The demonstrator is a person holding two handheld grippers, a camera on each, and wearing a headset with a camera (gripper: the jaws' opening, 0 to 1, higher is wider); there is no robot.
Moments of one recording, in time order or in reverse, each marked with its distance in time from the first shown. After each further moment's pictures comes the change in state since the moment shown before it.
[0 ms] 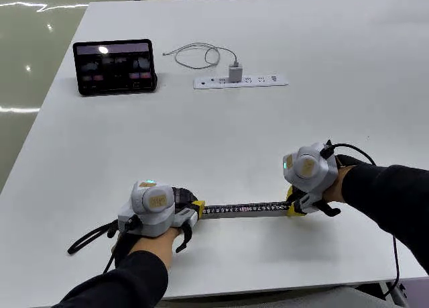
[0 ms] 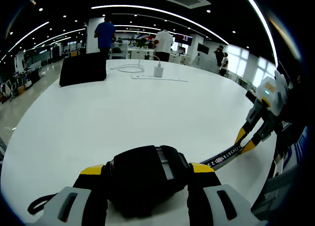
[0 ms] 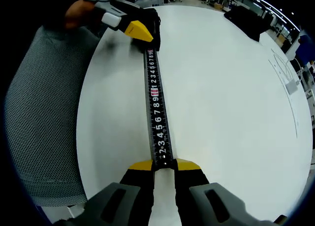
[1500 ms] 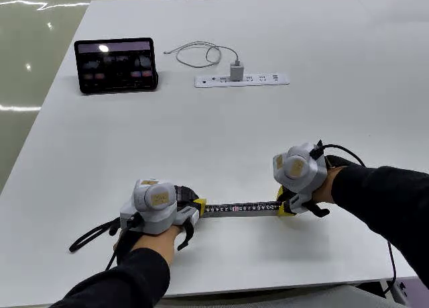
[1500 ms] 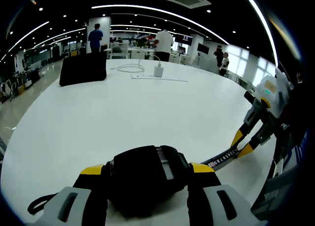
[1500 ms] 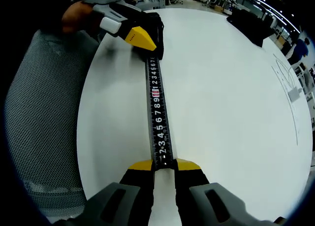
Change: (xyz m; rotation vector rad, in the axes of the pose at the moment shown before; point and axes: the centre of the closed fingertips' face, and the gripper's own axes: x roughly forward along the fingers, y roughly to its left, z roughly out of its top) left arm 0.000 0.000 0.000 -0.001 0.002 -0.001; right arm 0.009 0.005 0.023 -0.008 -0.020 -0.002
